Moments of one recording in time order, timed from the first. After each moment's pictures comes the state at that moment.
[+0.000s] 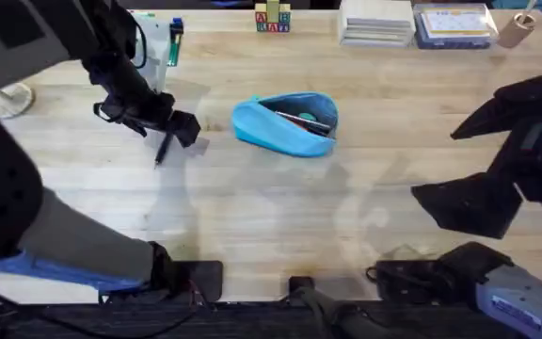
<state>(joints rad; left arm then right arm) 0.14 1.73 1.17 -1.00 0.01 0.39 0.39 0.93 1.35 -1.54 -0.17 -0.37</state>
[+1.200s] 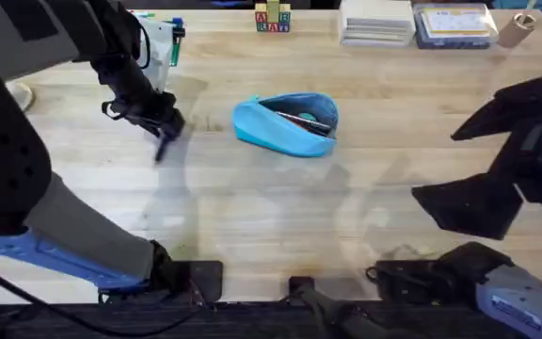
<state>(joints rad) 0.14 1.79 1.18 -0.93 -0.02 0.38 0.39 0.93 1.35 -1.54 -0.17 -0.36</state>
